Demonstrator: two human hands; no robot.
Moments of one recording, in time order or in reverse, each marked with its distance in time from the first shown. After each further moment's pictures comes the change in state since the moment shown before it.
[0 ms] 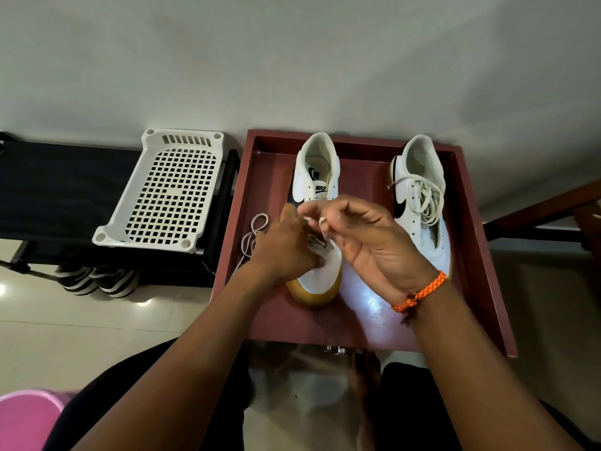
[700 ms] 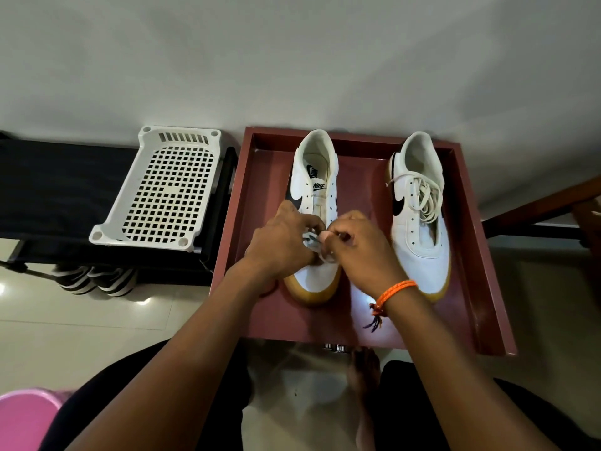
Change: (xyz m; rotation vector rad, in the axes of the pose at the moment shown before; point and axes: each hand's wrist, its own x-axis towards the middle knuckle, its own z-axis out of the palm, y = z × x) left_hand 0.010 -0.009 -0.002 0.050 -0.019 0.065; right_hand 0.003 0.032 -0.009 -1.018 0.294 0.181
